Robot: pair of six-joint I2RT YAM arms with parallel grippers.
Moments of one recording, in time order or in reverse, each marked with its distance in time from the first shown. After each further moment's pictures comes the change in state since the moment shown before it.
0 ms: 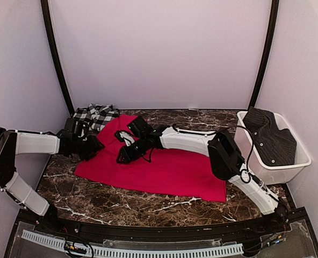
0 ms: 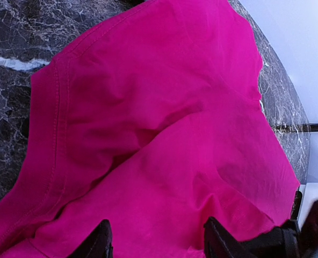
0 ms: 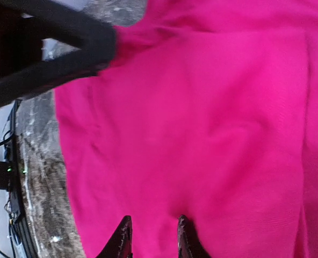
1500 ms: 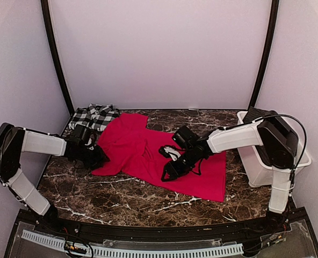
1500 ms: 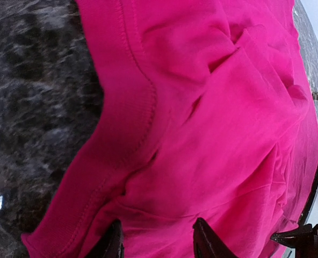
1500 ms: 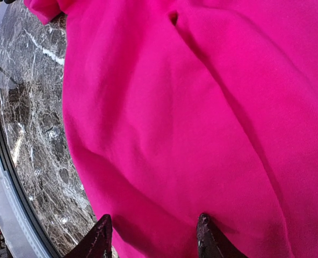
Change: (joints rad) left arm -0.074 0.082 -0.006 -0.075 0.061 0.003; right arm -0.126 -0.649 -1.081 0.103 0.035 -0.053
